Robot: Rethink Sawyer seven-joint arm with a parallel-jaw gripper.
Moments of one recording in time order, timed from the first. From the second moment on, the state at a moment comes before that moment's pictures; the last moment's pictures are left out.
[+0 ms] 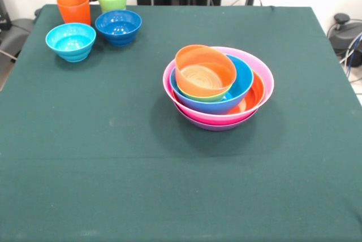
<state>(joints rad) -0.70 -0.06 -0.30 1.63 -1.67 -0.52 2.62</state>
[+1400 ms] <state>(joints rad) -0.45 -0.13 -0.45 1.69 -1.70 -0.52 2.90</state>
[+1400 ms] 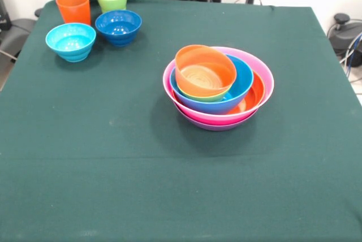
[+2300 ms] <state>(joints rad) -0.42 -0.15 -0.46 1.69 -1.71 -0.52 2.93</state>
